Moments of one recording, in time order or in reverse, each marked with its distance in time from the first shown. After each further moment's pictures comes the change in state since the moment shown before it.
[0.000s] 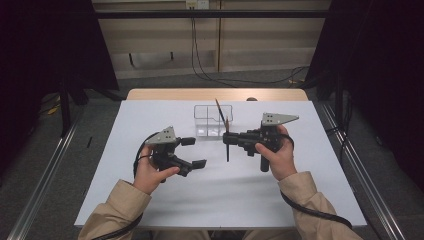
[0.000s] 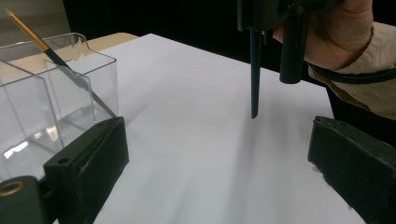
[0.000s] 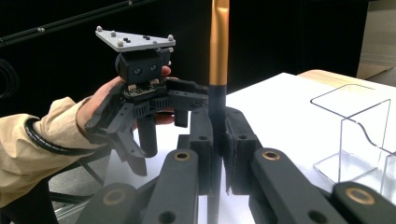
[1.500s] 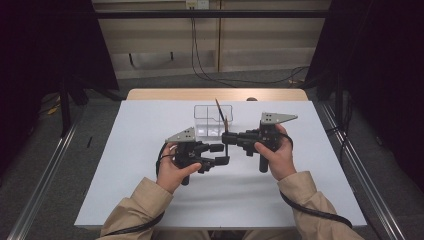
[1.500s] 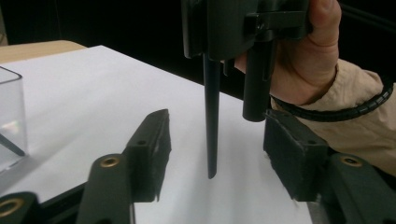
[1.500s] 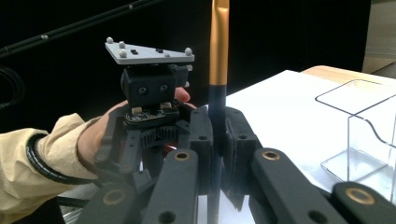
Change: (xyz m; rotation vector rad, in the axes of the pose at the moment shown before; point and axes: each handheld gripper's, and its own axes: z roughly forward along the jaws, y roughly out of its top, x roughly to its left) left arm -0.013 0.004 0.055 -0.075 -0.157 -0.085; right arm 0.000 0.001 0.002 0.000 0.010 0.039
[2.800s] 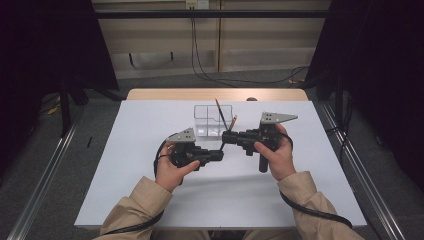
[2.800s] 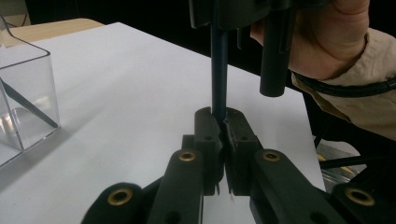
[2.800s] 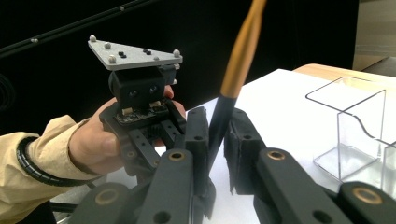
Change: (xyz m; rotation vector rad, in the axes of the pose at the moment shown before) left arm -0.001 0.001 -0.005 0.101 0.057 0.004; right arm -0.002 -0.001 0.001 -0.003 -0.026 0.021
